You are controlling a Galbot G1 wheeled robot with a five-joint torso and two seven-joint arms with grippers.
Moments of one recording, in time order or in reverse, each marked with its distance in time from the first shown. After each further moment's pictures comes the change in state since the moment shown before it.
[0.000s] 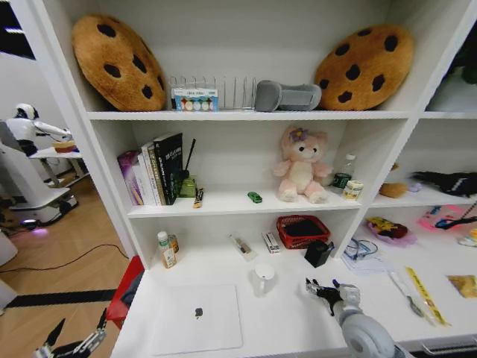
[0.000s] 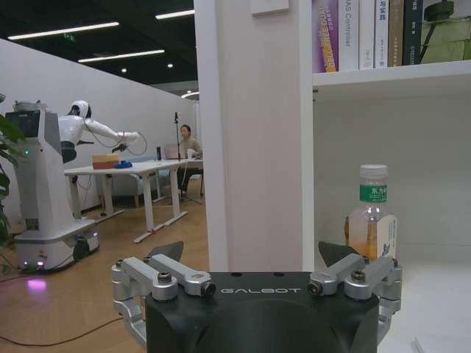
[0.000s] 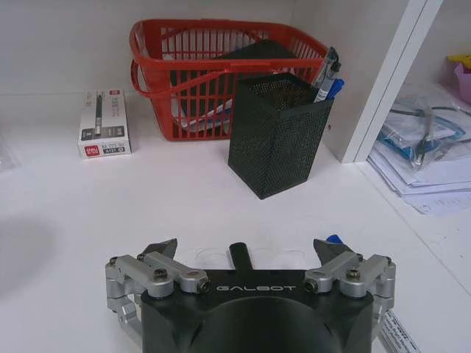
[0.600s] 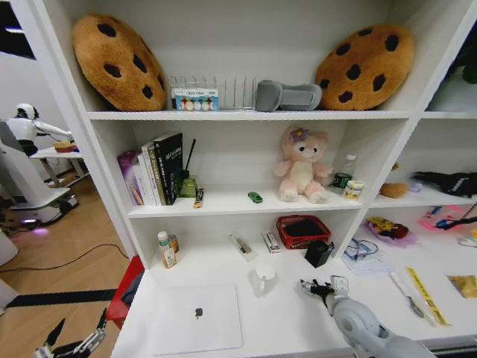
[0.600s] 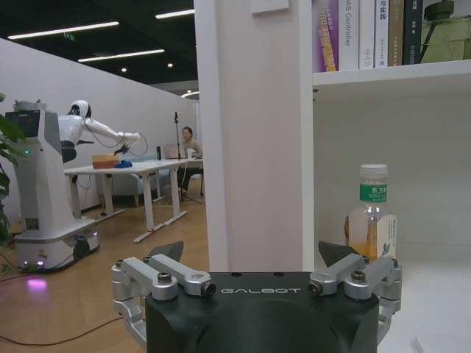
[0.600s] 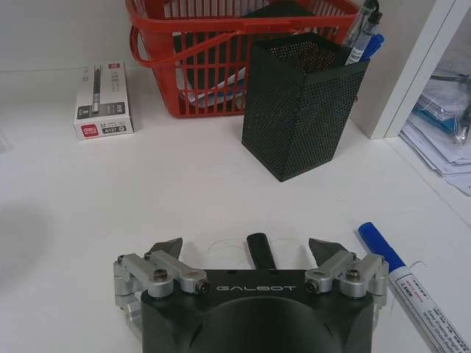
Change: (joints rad) left arm 0.000 0.000 0.000 0.000 0.000 0.000 0.000; right arm 0.152 -0.015 -0.146 -0.119 0.076 0.018 -0.020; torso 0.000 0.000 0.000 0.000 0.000
